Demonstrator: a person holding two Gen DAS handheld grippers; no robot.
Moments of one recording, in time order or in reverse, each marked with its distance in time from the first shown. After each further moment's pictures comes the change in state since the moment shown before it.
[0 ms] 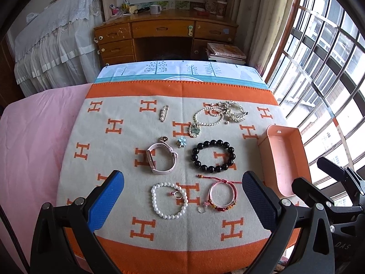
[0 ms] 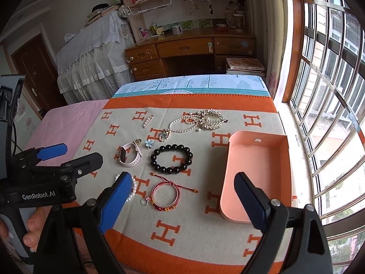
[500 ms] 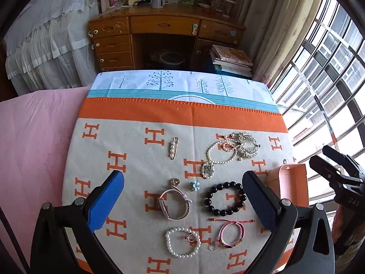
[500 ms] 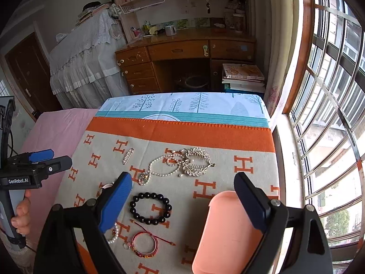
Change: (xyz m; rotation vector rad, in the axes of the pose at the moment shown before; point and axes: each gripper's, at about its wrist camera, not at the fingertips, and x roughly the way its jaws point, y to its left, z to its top) left arm 0.047 0.043 0.104 -0.017 0.057 -0.050; right arm 0.058 -0.036 0.116 -0.005 0.050 -0.031
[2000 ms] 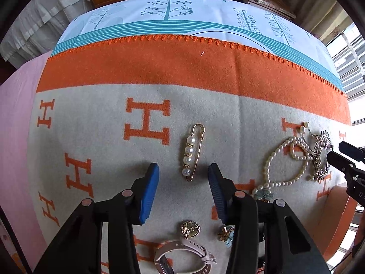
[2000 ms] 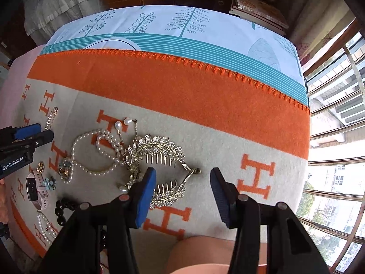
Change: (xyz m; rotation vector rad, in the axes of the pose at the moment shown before) left arm 0.237 -0.008 0.044 -0.058 0.350 0.120; right arm 0.193 -0.048 0.017 -0.086 0.471 -0.101
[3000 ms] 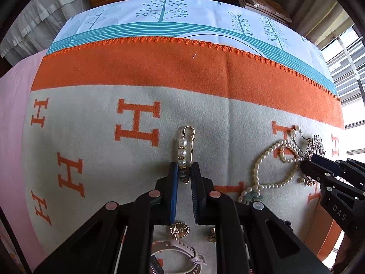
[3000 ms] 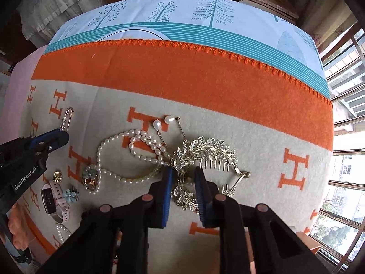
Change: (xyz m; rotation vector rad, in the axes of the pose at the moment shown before) left arm -0.008 0.002 -0.012 -0.006 -0.014 -0.052; right arm 0.015 0.058 -0.002 -0.022 0.047 -0.001
